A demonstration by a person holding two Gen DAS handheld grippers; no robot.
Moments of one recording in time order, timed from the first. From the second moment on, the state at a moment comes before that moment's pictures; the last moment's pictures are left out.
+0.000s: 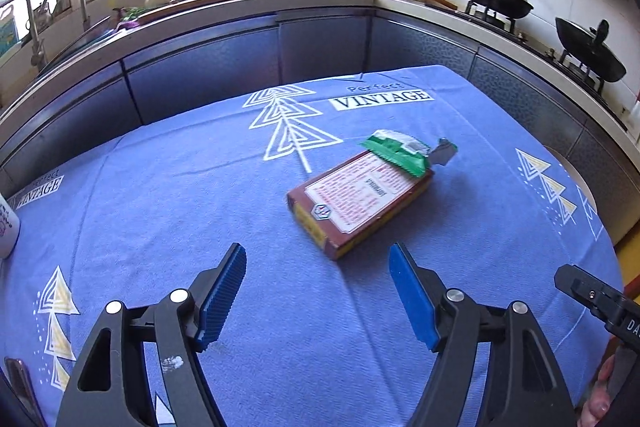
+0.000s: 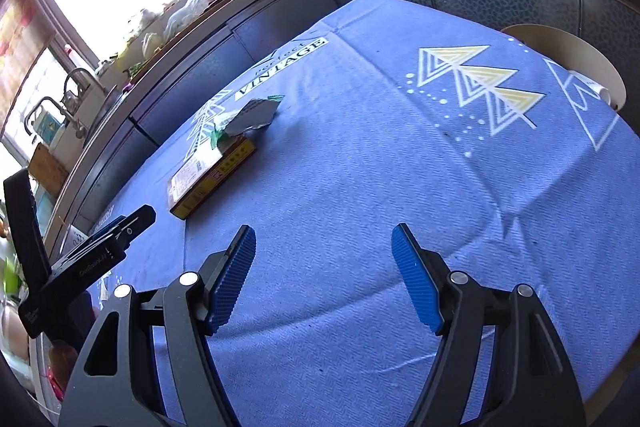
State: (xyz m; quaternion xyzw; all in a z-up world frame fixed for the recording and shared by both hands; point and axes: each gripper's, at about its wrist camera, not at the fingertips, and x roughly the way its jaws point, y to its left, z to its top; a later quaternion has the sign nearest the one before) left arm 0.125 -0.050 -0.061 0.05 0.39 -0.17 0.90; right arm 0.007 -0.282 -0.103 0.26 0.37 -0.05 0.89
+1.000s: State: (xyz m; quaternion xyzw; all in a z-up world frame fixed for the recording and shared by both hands) left arm 0.151 -0.016 -0.076 0.05 0.40 -0.11 0.91; right arm 0.036 -0.263 -0.111 0.24 0.39 -0.03 0.89
